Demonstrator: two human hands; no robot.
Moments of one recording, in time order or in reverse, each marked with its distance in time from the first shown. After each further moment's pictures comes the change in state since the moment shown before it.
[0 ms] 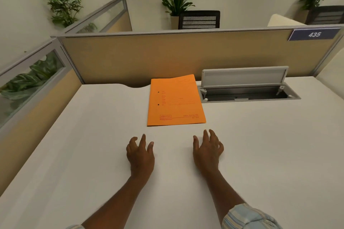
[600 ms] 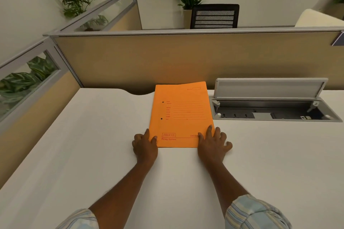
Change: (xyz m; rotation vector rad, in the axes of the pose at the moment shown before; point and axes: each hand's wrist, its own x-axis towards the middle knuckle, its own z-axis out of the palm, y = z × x) left_hand 0.126 0.035 0.054 0.035 -0.159 -0.216; right_hand 0.132 -0.028 0.038 -0.280 -0.186 0.035
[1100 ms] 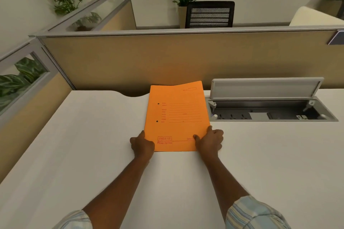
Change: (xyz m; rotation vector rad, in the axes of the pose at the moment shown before) left_hand 0.017 0.025 -0.002 -0.285 -0.044 -0.195; right_hand 0.025 -0.012 -0.014 0.406 -0.095 0.190
